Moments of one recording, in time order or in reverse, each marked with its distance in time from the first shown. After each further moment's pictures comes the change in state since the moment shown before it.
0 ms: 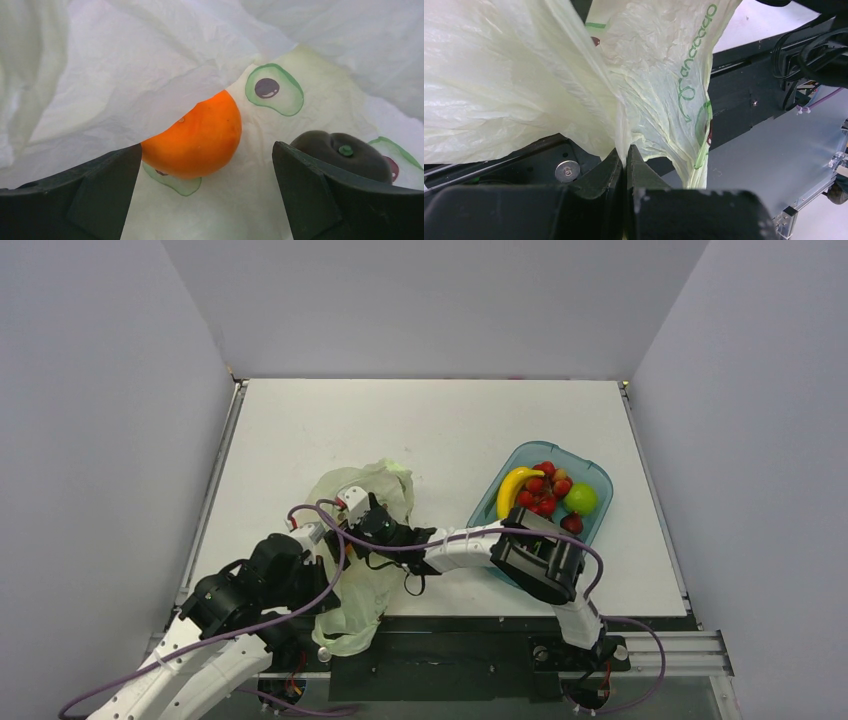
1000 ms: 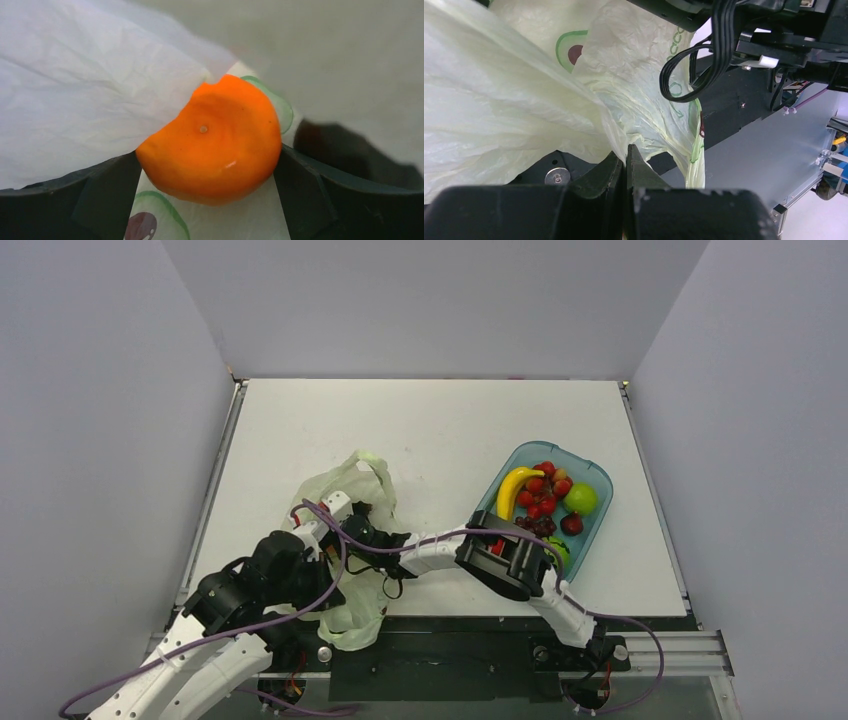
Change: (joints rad) left arm 0.000 0.018 -0.006 0.053 0.025 -0.013; right arm 0.032 0.223 0.195 0.052 0.078 0.002
